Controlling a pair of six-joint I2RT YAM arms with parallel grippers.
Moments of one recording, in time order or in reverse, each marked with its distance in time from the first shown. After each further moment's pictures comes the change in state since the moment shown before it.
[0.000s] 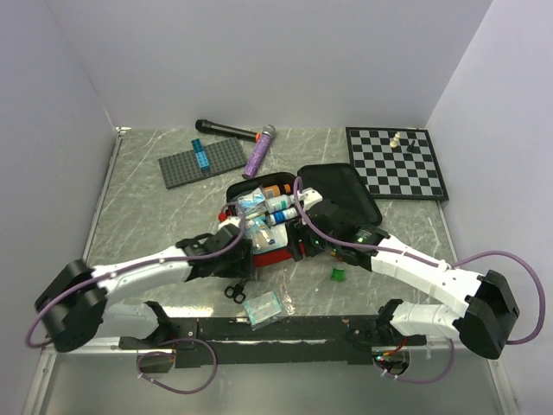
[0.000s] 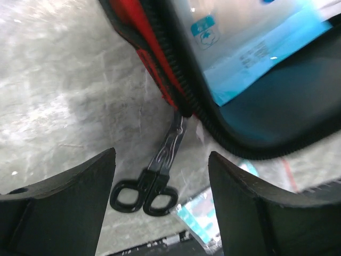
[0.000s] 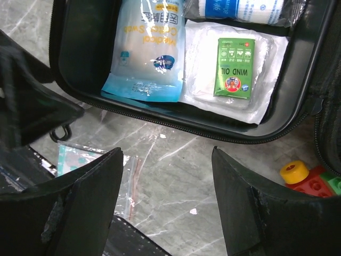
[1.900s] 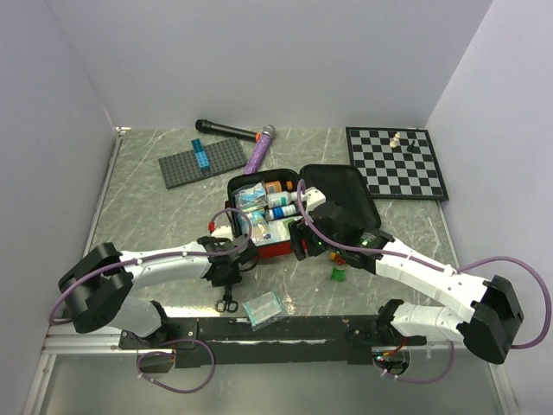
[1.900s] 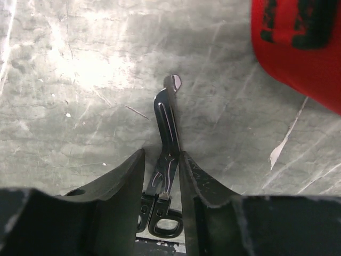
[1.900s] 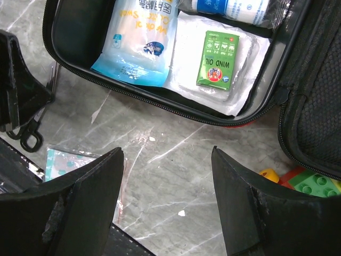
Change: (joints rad) left arm -0.111 0.210 0.100 -0.293 -0.245 -0.361; right arm 0.003 -0.042 -0.019 0.013 0.047 -0.048
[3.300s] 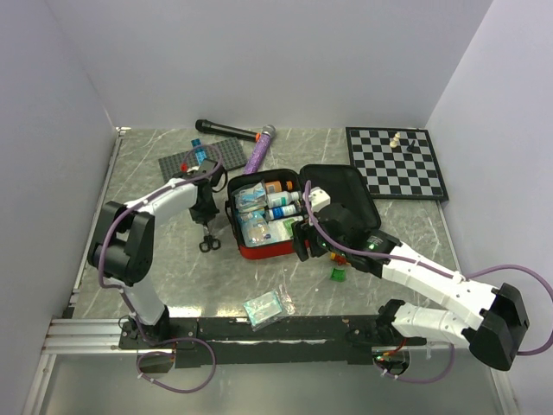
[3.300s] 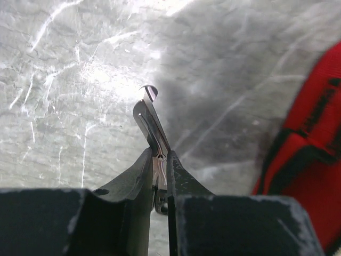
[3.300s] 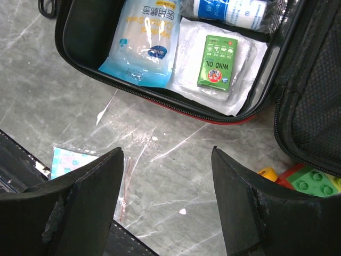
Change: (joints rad) left arm 0.596 0.313 0.450 -0.001 0.029 0.418; right arm 0.000 -0.058 -0.016 -0.002 -0.003 0.001
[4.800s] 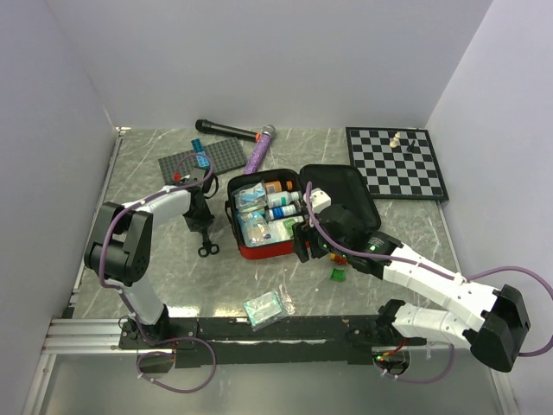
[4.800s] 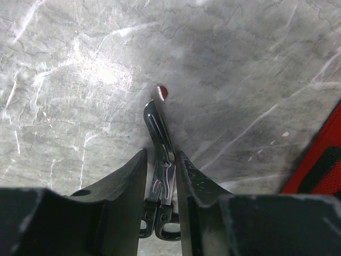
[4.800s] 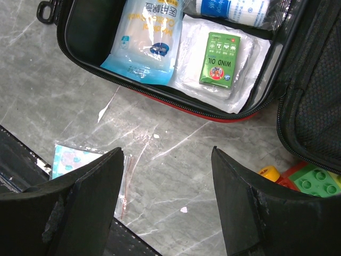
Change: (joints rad) left arm 0.071 0.005 -0.123 0.130 0.086 0.003; right arm 0.002 -0.016 -0.013 0.001 -0.008 0.003
